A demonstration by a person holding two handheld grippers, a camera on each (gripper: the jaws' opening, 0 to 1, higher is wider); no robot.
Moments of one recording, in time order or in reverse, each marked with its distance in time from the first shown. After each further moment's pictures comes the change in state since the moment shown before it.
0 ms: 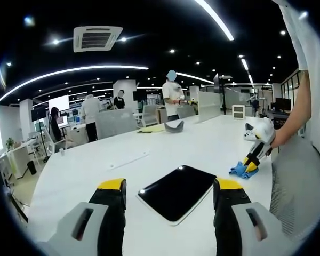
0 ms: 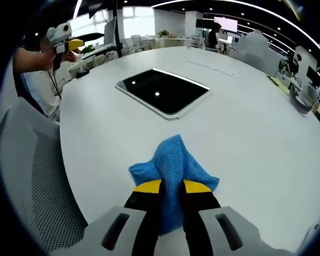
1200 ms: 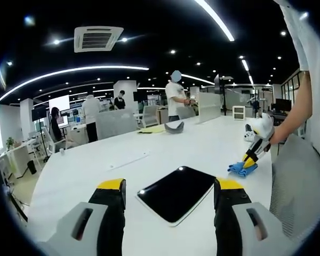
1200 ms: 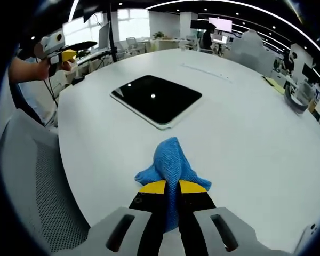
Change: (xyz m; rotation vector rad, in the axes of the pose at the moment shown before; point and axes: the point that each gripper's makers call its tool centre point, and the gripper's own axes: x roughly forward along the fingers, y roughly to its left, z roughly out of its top) left arm 0.000 -0.002 0.002 -0.004 -0.007 0.003; right arm -0.008 -0.009 0.014 0.033 -0.004 -0.022
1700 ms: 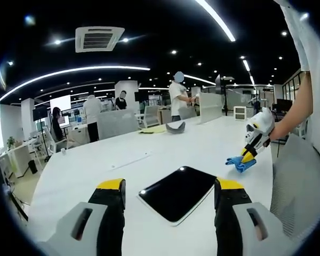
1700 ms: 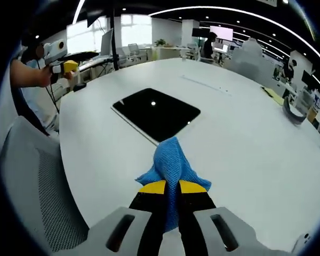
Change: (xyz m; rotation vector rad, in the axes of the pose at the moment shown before) left arm -0.002 0.002 -0.001 -0.002 -0.001 0.007; right arm -0.008 -0.004 0.028 -0.021 -0.064 -0.007
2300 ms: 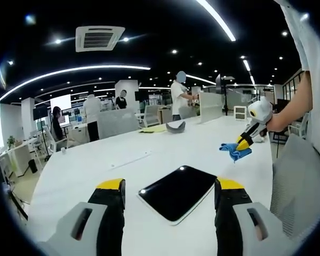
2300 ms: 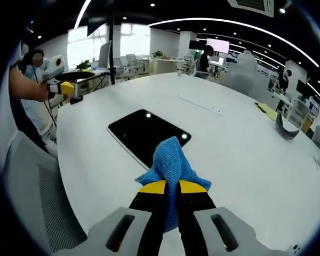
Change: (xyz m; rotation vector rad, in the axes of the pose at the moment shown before) left arm -0.001 0.001 -0.001 -0.006 0.000 0.006; right arm -0.015 -0.013 0.047 -0.020 -0.100 -0.047
